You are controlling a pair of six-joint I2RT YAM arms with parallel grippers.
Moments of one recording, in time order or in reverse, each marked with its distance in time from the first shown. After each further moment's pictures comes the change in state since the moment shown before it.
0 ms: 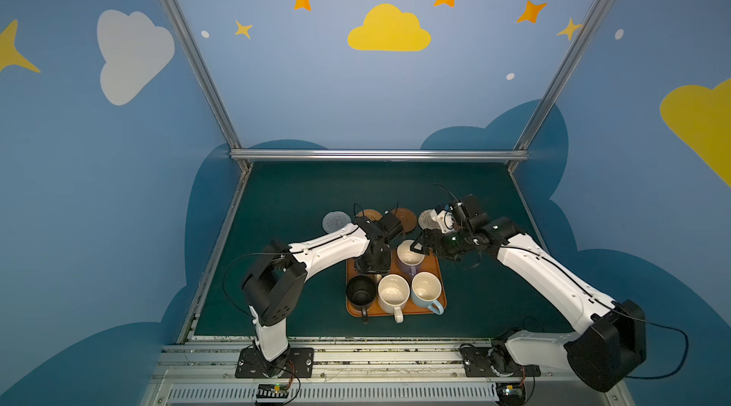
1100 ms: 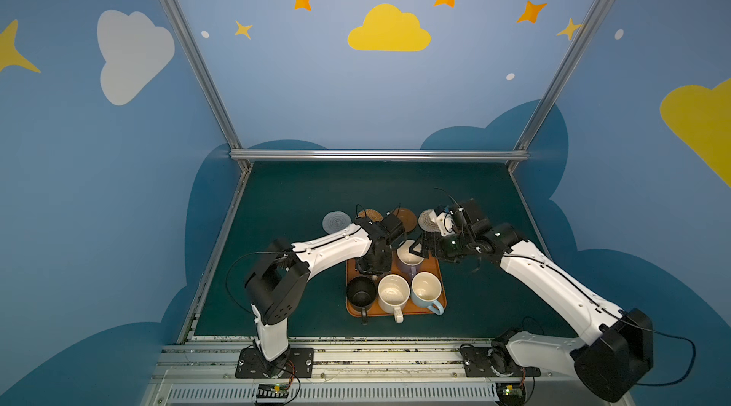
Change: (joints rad) left arm -0.010 0.010 0.003 -0.001 -0.013 0.008; right arm 0.049 -0.056 -0.039 0.050 0.027 0.015
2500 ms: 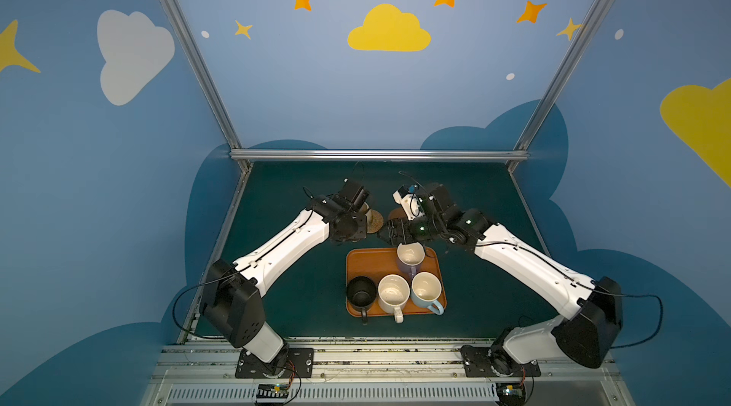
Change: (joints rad) left arm 0.256 -0.251 0.037 0.040 -0.079 0.163; right arm 0.193 0.222 0.269 0.159 0.089 -0.090
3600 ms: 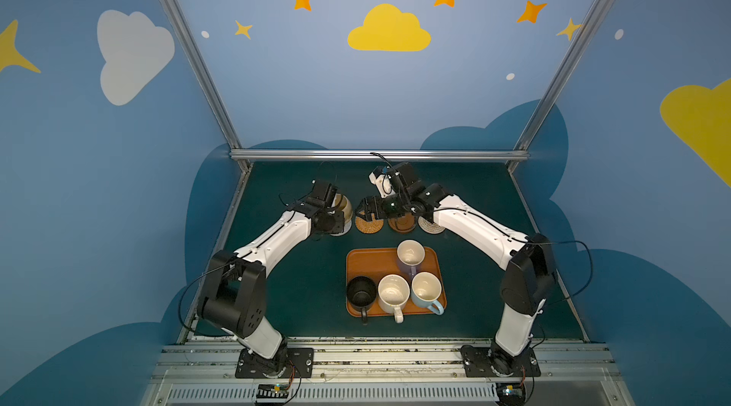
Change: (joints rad) left arm 0.235 0.037 -0.215 0.332 0.064 0.238; right arm -0.021 0.400 0.354 0.023 -0.013 -0.028
